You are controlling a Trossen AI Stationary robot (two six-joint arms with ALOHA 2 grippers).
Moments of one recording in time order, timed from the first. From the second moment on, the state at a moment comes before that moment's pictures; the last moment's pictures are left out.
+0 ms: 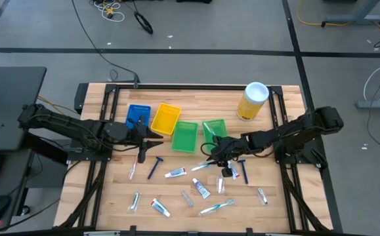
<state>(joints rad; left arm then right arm) -0.20 0.88 0.61 -0.05 -0.29 -0.18 0.16 1.51 0.72 0.06 -0.08 -0.05</state>
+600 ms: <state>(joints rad) -0.20 0.88 0.61 -0.05 -0.29 -0.18 0.17 1.52 0.72 0.07 -0.09 -0.01</state>
